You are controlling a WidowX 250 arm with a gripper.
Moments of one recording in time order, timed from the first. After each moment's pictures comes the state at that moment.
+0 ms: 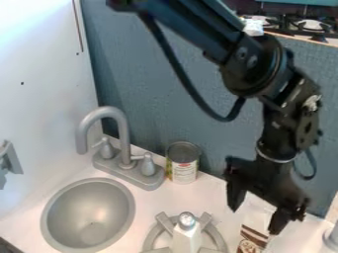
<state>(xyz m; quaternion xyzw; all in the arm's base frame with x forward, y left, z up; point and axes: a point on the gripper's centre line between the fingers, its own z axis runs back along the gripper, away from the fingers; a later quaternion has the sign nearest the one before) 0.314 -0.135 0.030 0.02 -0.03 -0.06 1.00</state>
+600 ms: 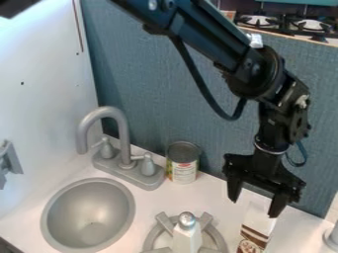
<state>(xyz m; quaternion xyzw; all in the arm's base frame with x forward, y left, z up) 0.349 -0.125 0.004 0.01 -0.02 0.02 1.00</state>
